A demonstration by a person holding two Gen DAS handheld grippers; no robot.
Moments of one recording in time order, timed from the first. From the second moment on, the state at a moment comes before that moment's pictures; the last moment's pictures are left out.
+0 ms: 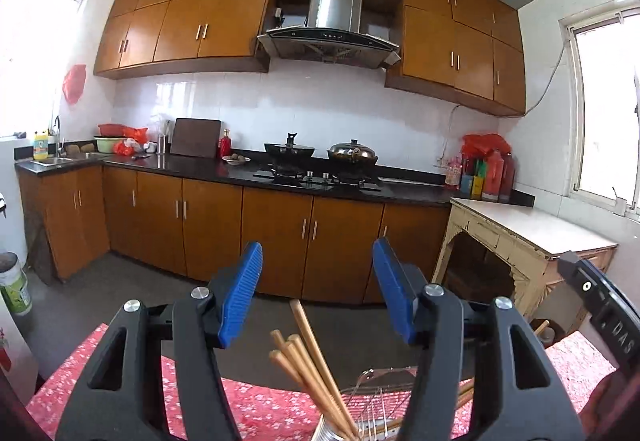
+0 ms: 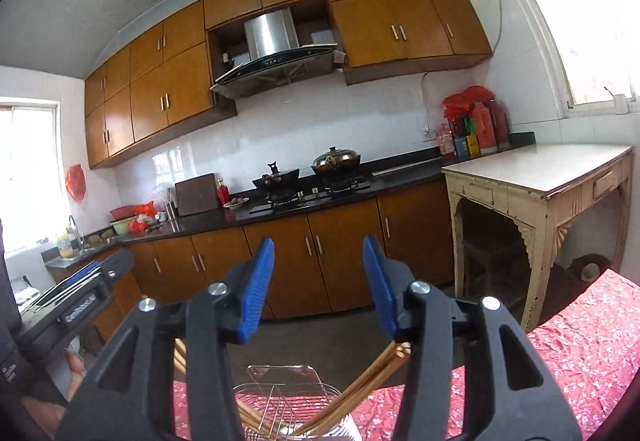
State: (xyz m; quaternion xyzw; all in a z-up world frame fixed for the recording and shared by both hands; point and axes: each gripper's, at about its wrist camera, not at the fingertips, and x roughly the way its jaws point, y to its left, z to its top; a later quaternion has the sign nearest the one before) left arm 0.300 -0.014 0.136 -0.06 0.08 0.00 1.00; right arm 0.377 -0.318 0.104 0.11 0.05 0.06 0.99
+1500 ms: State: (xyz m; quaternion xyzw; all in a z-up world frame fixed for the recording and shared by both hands) left arm 0.057 0.022 0.010 -0.01 0.10 0.03 0.99; right arm 0.117 -0.288 -0.023 0.03 0.08 0.04 1.00
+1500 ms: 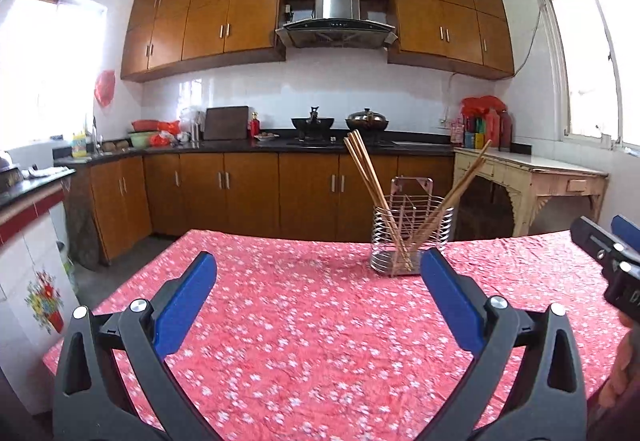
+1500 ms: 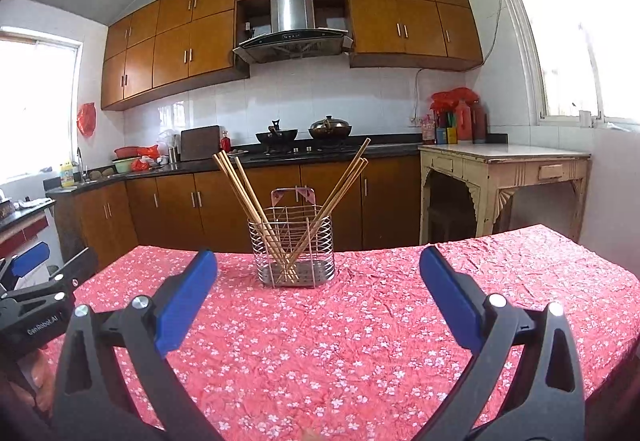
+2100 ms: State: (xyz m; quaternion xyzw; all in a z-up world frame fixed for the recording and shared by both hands) left arm 0.047 0.017 0.010 0.01 0.11 0.02 0.99; right arm 0.107 -0.285 -0.027 0.01 0.08 0.03 1.00
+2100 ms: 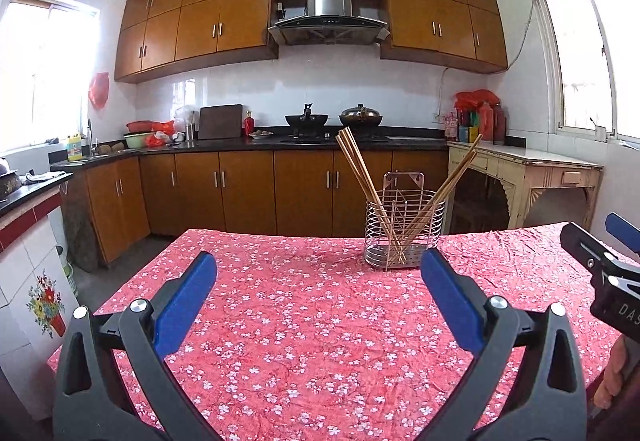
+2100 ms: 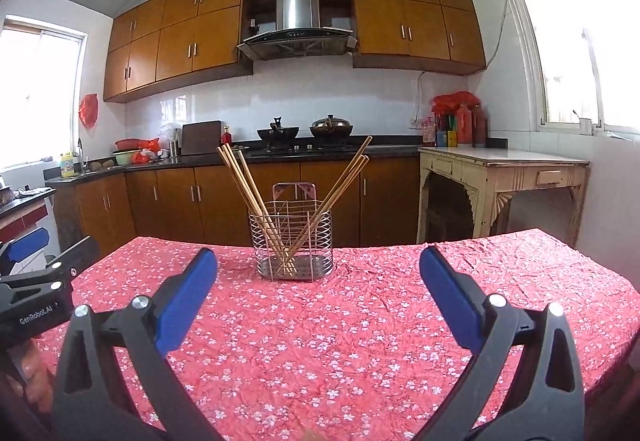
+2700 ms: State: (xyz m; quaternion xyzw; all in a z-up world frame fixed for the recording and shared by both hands) left arm 0.045 0.012 0.008 0.00 0.11 0.02 0.99; right arm 0.107 -0.283 -0.029 0.01 0.09 0.03 1.00
